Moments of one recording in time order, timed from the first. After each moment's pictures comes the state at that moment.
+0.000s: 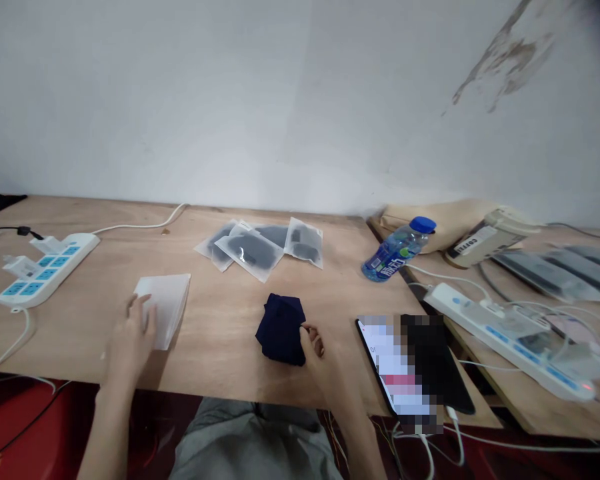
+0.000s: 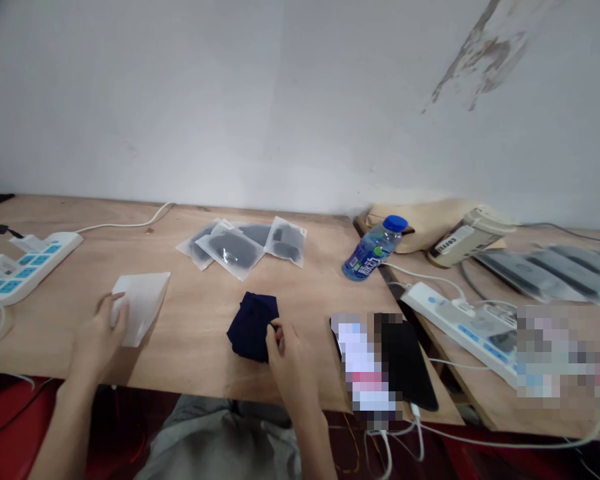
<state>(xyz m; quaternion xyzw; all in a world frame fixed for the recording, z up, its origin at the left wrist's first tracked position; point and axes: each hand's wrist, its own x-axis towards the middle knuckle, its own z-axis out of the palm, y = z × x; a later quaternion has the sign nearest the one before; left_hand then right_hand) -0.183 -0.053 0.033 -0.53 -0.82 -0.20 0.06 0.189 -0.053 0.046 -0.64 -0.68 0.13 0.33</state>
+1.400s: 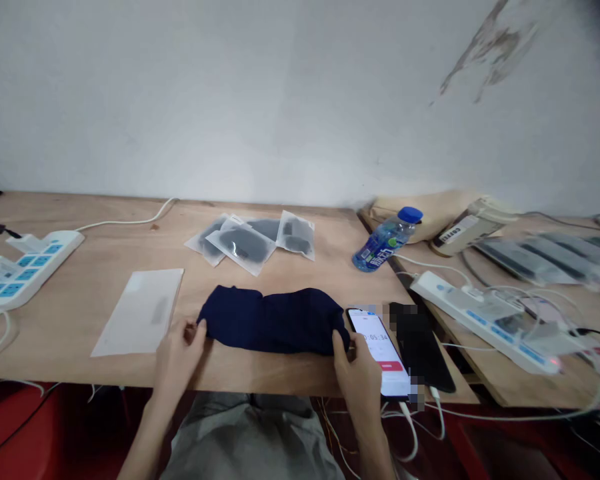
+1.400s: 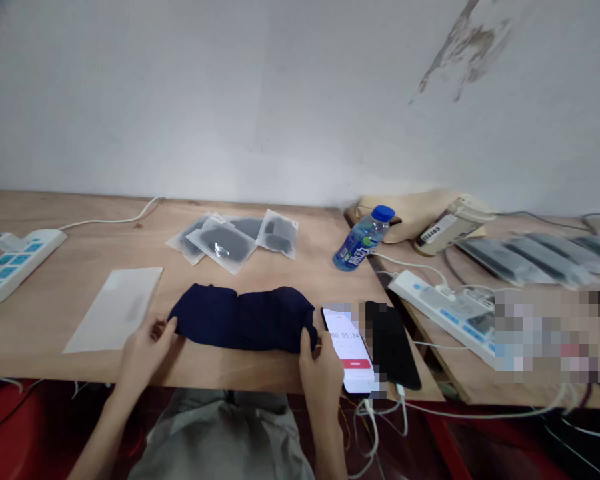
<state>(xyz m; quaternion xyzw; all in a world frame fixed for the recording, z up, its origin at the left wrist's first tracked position) -0.083 -0.068 0.017 -0.54 -0.76 -0.32 -0.16 0.237 -0.073 0.028 -0.81 -0.47 0.13 0.33</state>
